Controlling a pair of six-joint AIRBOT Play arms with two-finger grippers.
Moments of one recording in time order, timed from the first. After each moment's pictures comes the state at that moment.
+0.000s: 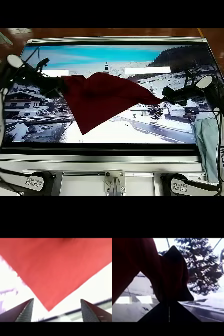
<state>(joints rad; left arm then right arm) 0.08 -1.61 1.57 1.03 -1.50 -1.52 -0.15 -1.41 1.21 -1.13 1.11 1.54</state>
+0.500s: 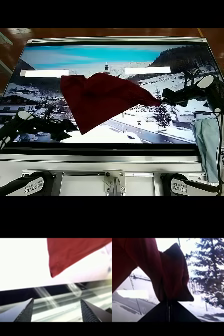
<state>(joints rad) 0.09 -1.22 0.59 0.75 -1.11 -1.39 -0.15 -1.40 1.21 -1.14 1.15 1.50</state>
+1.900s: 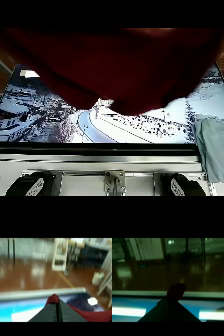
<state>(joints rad) 0.03 -0.78 1.70 0.85 -0.86 -1.32 -0.15 -0.88 1.79 -1.09 0.88 1.39</state>
